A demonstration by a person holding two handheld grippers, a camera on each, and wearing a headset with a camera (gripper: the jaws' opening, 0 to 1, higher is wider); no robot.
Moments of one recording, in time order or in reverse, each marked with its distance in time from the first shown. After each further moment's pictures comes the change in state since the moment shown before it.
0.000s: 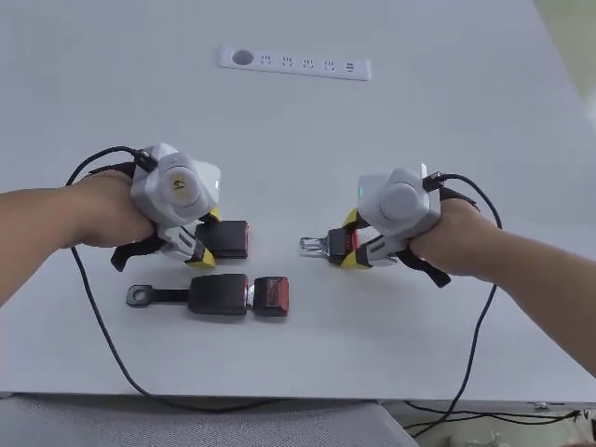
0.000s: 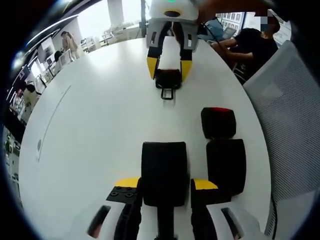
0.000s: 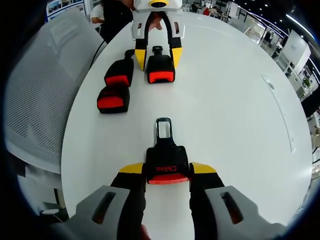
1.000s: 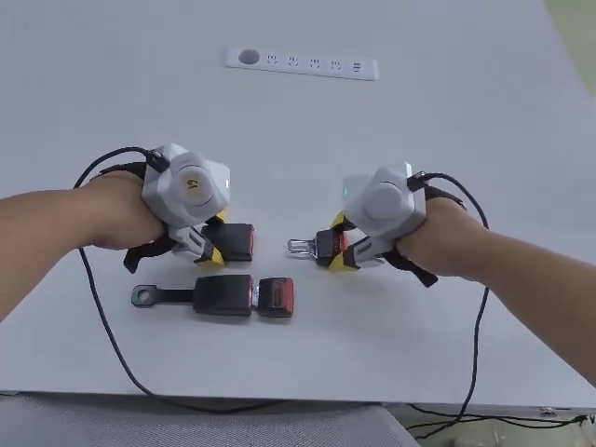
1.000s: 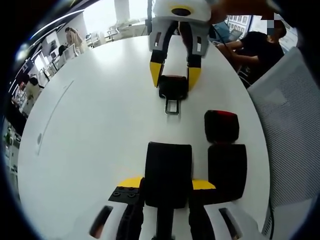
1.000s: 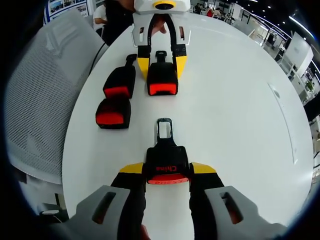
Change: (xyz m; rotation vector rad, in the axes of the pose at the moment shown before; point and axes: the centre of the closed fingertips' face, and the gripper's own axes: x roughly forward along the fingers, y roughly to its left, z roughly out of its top) left arm 0.001 0.000 0.001 -0.060 0.013 0.017; right arm 0.017 0.003 0.028 -0.020 -0.012 0.018
